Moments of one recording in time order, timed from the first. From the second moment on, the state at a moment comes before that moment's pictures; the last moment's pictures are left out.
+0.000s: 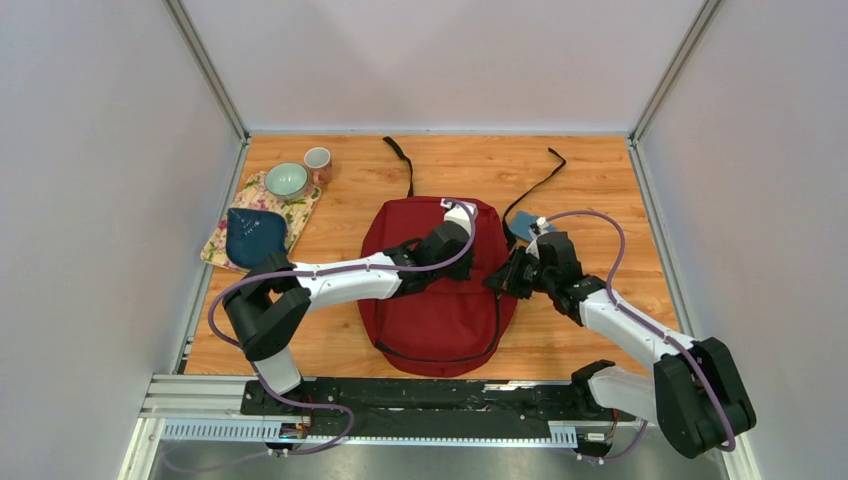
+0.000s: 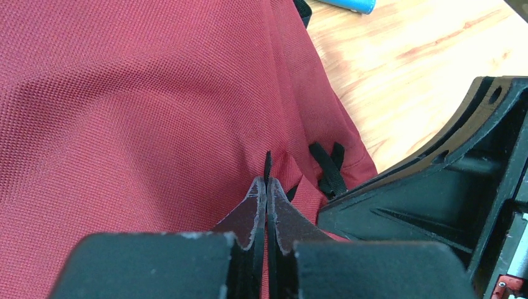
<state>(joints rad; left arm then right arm) -0.99 1.71 1.09 0.00 -0.21 -0.54 0.40 1.13 0.49 -0.04 -0.35 0.86</state>
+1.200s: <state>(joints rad) -0.96 1.40 0.85 -0.04 -0.38 -0.42 0.34 1.05 0.43 0.02 -0.43 0.89</state>
